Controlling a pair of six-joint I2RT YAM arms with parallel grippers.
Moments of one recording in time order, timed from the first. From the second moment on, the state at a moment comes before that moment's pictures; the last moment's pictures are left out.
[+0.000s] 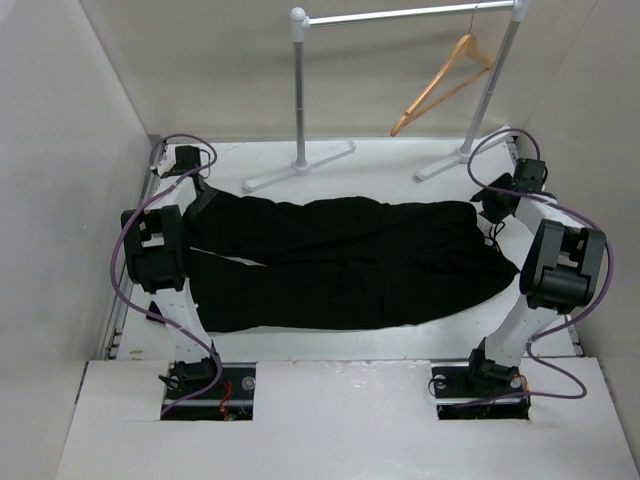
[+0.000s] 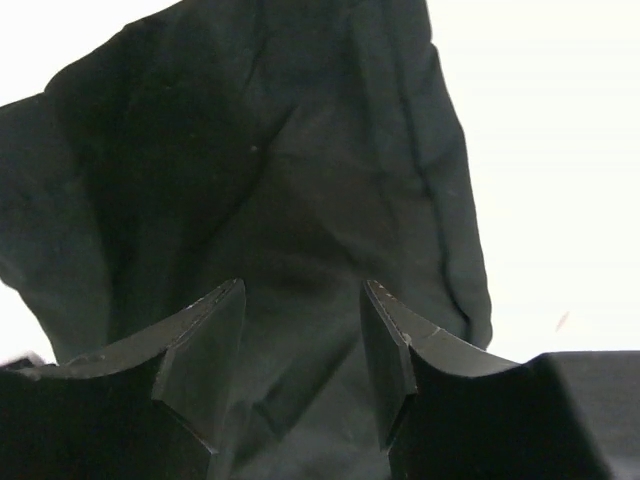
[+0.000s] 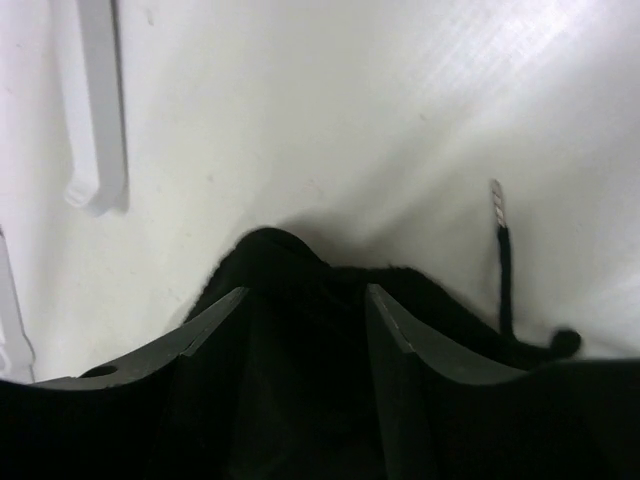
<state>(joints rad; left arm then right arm) 0.11 1.98 1.46 -0.47 -0.30 -0.75 -0.28 1.79 1.19 -0.26 -0.14 0.73</state>
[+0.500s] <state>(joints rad) 0.17 2.05 1.47 -0.47 -0.30 -0.75 -0.29 1.94 1.27 -0.21 -0.25 0.78</state>
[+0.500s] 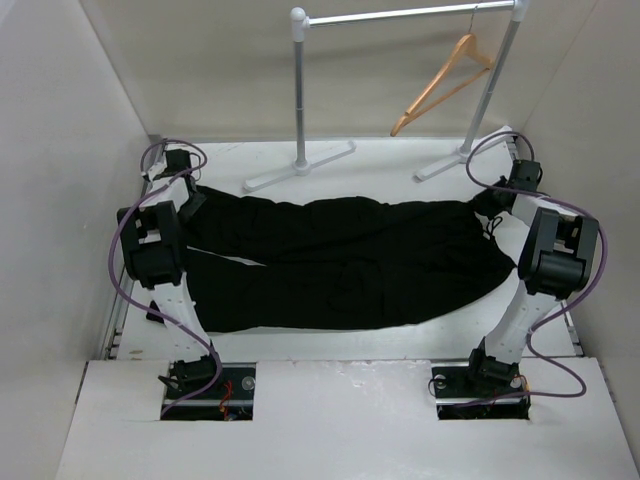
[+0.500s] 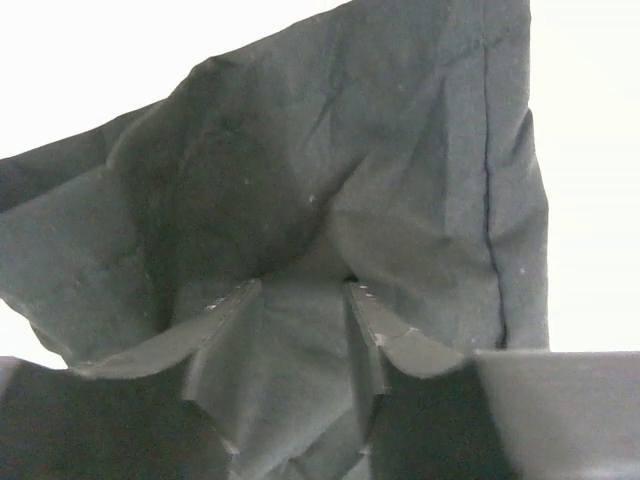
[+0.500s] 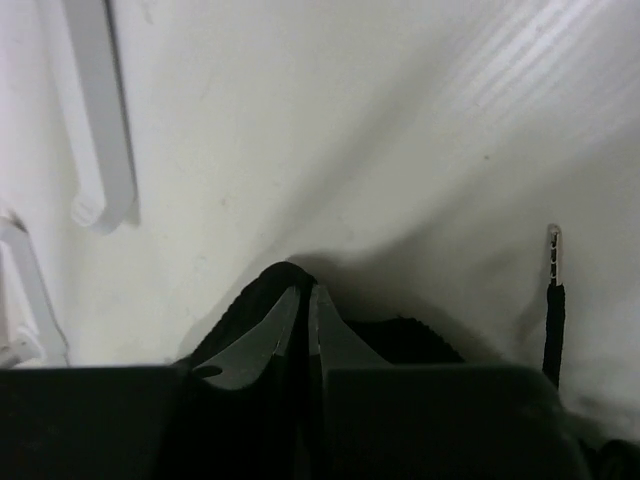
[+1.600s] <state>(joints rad) 0.30 1.72 1.18 -0.43 -0.23 -0.80 -0.14 1.36 0.95 -0.07 -0.07 0.95</state>
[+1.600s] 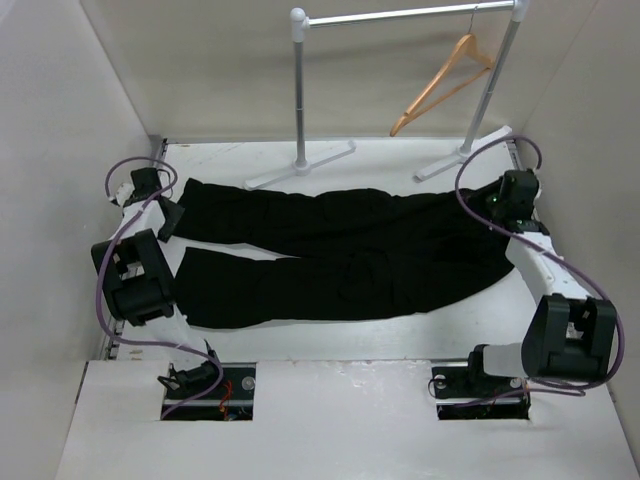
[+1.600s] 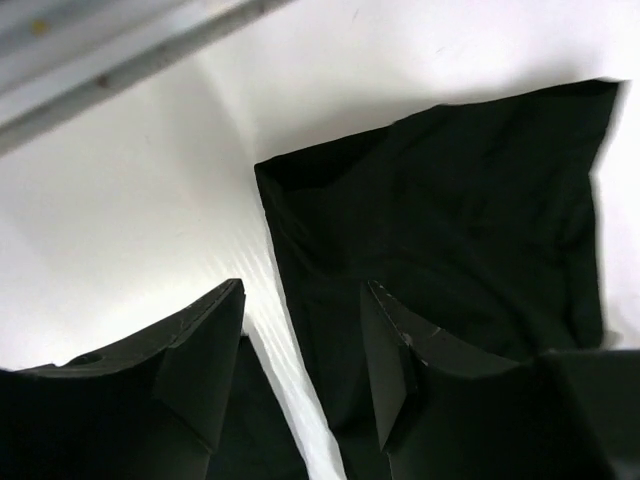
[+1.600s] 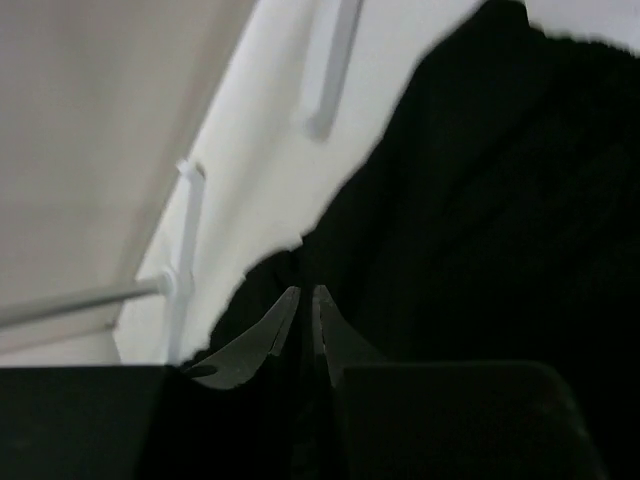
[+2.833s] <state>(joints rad) 0.37 0.80 0.64 -0.92 -0.32 -0.95 0.48 0.72 0.48 -0.45 -0.09 0.91</state>
